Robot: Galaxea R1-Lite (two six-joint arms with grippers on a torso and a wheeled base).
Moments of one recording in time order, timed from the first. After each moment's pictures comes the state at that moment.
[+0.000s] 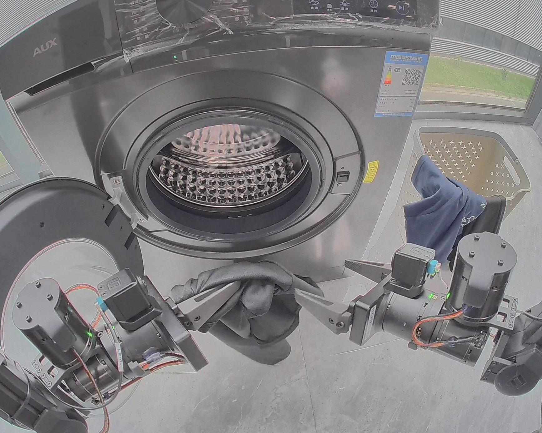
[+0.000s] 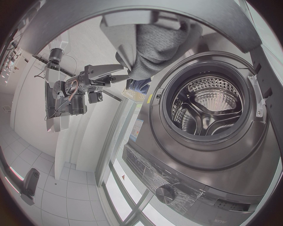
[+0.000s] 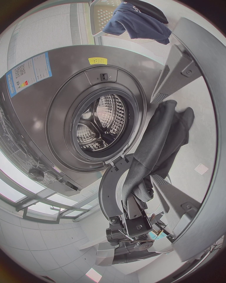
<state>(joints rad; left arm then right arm) -0.55 1.71 -0.29 -1.55 -0.37 -0.07 0.79 1.82 -0.51 -1.26 -0.06 0.19</state>
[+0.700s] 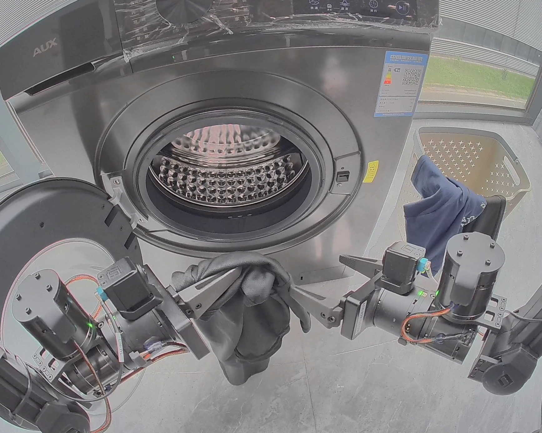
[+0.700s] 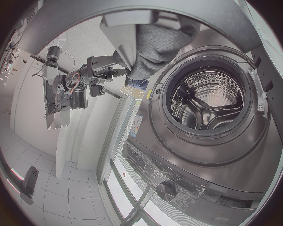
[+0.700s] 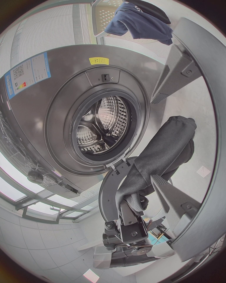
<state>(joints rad) -0.55 1.71 -0.33 -1.55 -0.37 -0.06 0.78 1.87 -0.54 -1.30 -0.05 0.17</state>
